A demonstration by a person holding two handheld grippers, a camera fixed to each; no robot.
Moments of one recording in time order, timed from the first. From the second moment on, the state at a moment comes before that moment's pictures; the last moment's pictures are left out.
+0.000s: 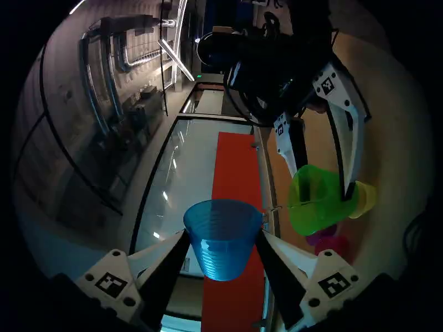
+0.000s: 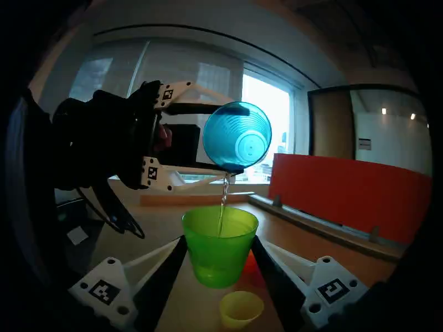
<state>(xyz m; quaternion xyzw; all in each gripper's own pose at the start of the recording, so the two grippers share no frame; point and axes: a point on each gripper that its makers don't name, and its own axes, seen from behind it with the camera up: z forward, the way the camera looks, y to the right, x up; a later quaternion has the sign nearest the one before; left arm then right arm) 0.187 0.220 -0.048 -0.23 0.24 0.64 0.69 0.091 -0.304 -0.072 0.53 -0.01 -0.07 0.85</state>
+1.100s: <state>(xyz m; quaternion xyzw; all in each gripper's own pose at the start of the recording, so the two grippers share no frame) 0.185 0.217 -0.057 -0.23 0.25 0.65 0.69 0.094 -0.303 -0.071 0.52 -0.01 -0.07 0.85</state>
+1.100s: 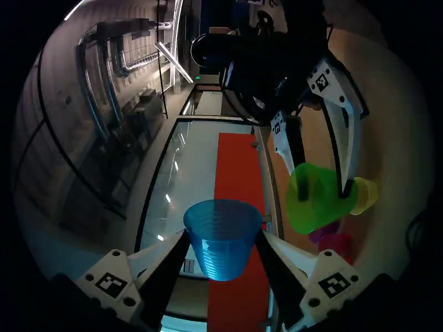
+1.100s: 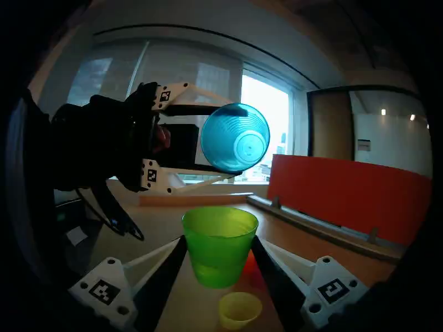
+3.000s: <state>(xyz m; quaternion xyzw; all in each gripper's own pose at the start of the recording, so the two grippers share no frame) 0.184 0.204 -0.038 -0.29 0.18 0.43 0.84 0.109 -0.293 -0.076 0.52 0.01 -0.07 0.85</state>
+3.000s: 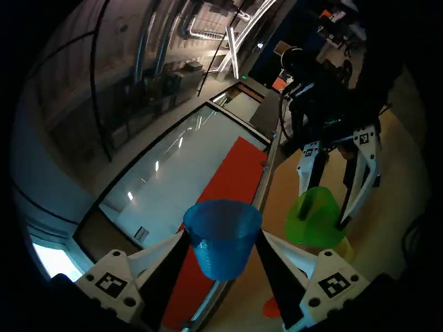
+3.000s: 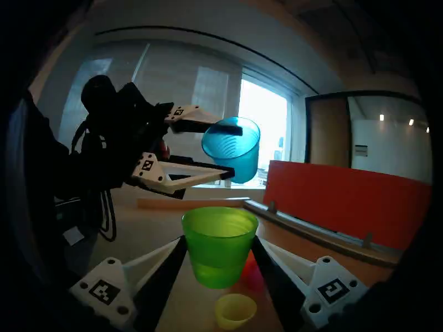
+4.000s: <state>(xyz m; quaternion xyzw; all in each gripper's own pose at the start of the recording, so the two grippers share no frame) 0.182 0.187 -0.022 -0.31 0.08 0.23 0.92 0.119 -0.291 -0.076 0.52 0.01 -0.06 0.85</state>
